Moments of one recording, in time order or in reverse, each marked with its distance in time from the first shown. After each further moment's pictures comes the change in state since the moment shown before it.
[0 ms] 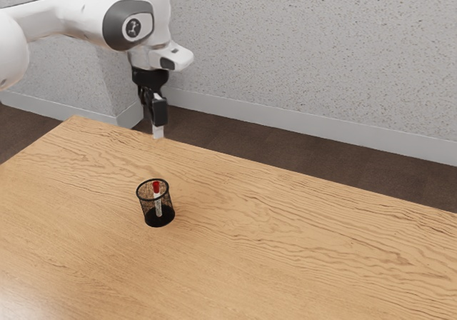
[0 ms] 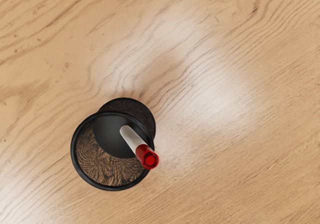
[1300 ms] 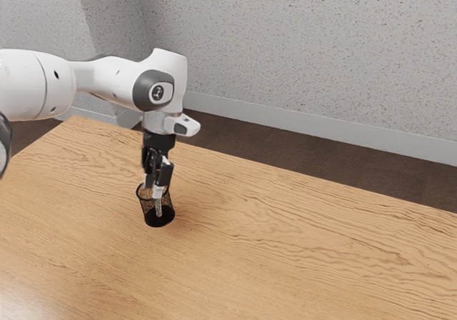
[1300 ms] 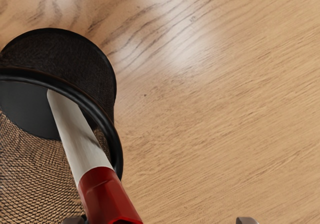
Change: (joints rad) arm 0.051 0.220 -0.010 -0.095 -0.016 0.021 -0.078
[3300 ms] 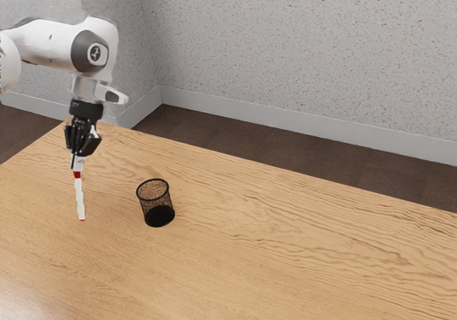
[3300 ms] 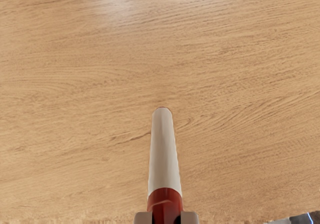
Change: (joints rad) arm 0.189 -0.054 0.078 0.108 0.064 -0.338 -0.013
